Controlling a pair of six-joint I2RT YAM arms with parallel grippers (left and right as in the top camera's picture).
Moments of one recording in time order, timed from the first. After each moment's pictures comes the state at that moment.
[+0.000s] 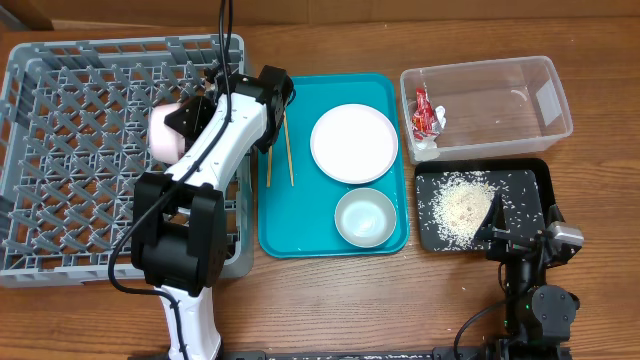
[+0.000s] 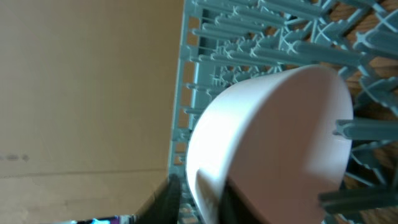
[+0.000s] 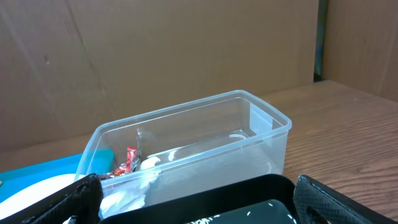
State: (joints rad) left arm -0.29 2.07 1.66 -1.27 -1.26 -0.37; right arm -0.05 0.01 0.02 -0.02 0.12 0.17
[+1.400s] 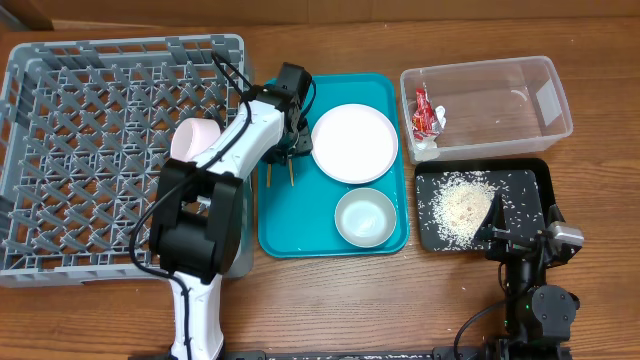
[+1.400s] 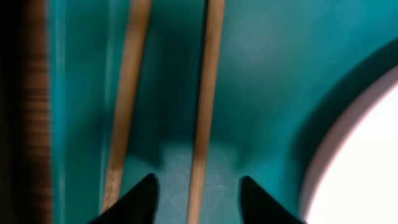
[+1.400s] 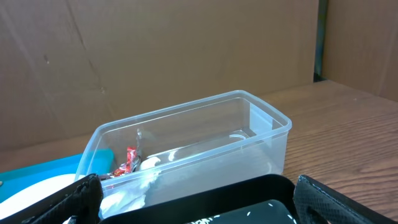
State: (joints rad) left arm -0.34 2.16 1.62 -0.86 -0.05 -0.57; right arm -0.05 0.01 0.02 -0.02 0.12 0.17
